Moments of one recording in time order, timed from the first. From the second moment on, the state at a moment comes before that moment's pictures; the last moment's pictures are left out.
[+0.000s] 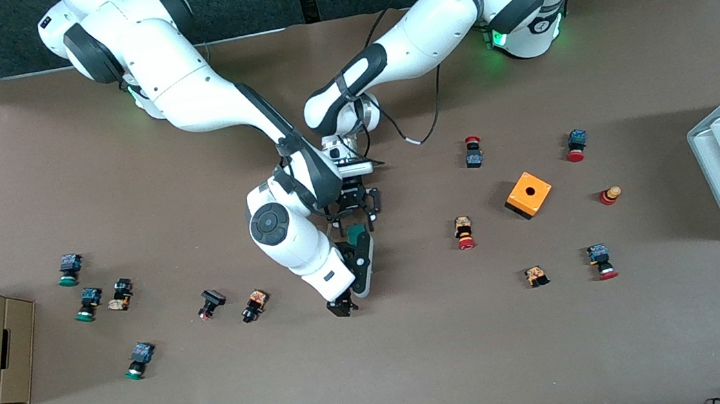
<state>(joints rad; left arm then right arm) -0.72 1.01 -0.45 -1.64 2.00 1.88 -2.56 0.69 0.86 -0.13 -1.37 0.37 2.51 -0.99</state>
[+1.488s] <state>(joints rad) -0.73 1.01 -0.44 -1.64 2.00 1.88 -2.56 0.73 0.88 -0.13 -1.37 0.37 2.52 -0.98</state>
